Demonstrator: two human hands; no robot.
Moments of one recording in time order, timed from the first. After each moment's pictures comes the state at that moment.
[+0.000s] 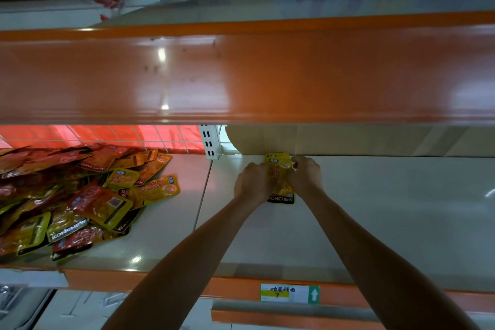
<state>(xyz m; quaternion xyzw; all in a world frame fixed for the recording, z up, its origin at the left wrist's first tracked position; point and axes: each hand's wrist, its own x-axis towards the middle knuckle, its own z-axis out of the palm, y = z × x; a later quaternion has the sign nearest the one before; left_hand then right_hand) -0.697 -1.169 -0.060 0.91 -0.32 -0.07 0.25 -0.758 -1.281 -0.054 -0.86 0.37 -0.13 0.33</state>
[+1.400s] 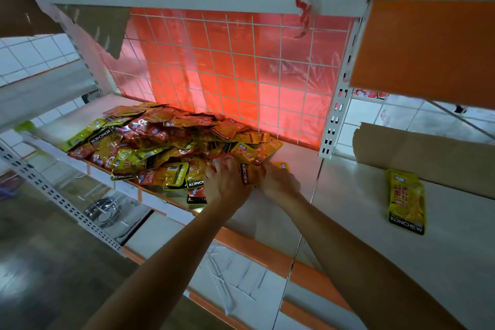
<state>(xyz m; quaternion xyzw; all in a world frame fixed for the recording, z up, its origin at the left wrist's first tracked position) -0.631 -0.904 -0.061 0.99 -0.03 0.06 0.10 -0.637 -1.028 -0.059 -0.95 0.12 0.06 0.27</state>
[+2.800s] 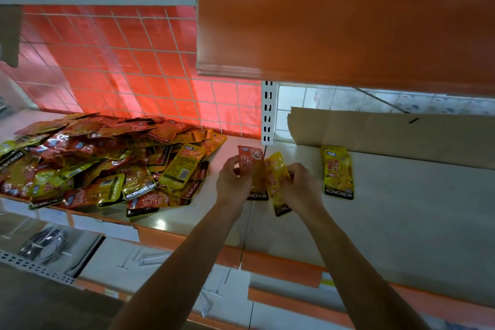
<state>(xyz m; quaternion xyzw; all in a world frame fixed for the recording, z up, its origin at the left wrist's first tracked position) -0.674 -1.020 -0.059 0.78 0.01 -0.09 0.62 -0.740 -1.137 -0.045 -0.86 0.30 -0.09 0.41</state>
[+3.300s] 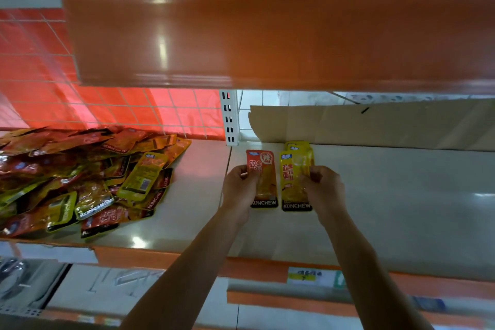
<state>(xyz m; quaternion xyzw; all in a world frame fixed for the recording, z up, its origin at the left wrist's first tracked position) -0.708 -1.090 -0.061 0.73 0.02 -0.20 0.66 -0.802 -1.212 -0.044 -0.74 0.42 -0.20 0.49</state>
